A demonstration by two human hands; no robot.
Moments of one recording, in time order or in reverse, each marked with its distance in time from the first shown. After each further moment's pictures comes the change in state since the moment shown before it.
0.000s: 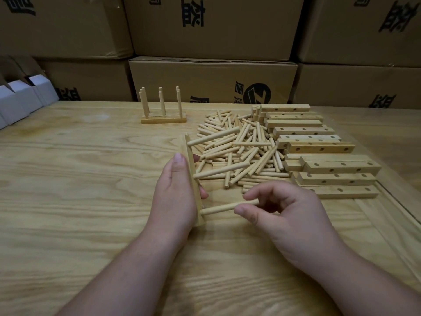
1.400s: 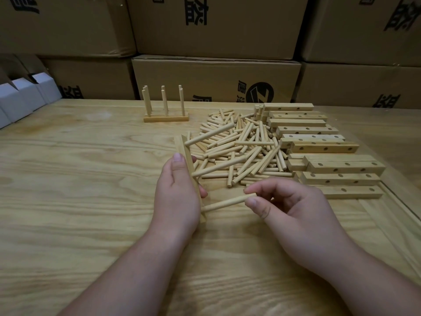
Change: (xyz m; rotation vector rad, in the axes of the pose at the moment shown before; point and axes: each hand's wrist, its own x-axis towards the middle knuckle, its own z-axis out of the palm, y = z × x) left_hand 0.002 -0.005 0.003 0.002 0.092 0.014; right_hand 0.001 -0.005 -0.004 0.003 -0.066 0.008
